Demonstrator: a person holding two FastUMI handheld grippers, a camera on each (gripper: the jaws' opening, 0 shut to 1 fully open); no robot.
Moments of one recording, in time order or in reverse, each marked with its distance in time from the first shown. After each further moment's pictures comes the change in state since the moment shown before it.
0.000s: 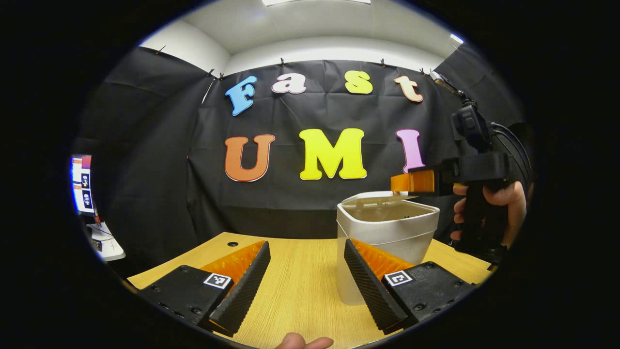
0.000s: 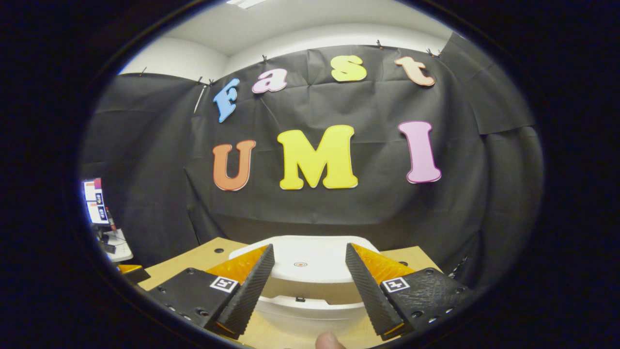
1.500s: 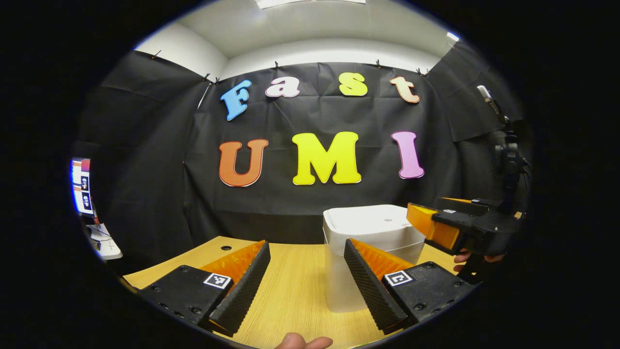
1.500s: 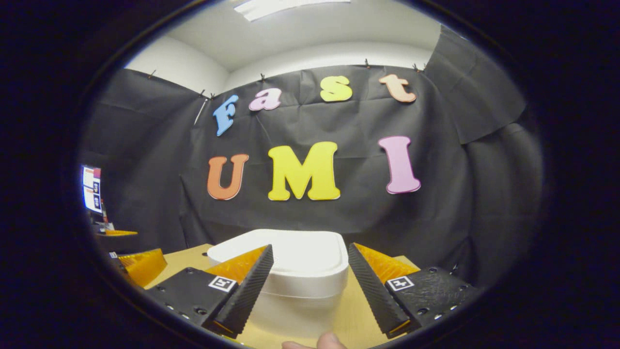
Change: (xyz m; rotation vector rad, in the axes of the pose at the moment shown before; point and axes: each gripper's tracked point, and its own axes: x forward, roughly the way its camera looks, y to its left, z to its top) left arm 0.012 -0.038 0.015 0.017 -0.043 0.011; right arm -0.052 -0.057 -0.027 -0.030 -0.204 -0.053
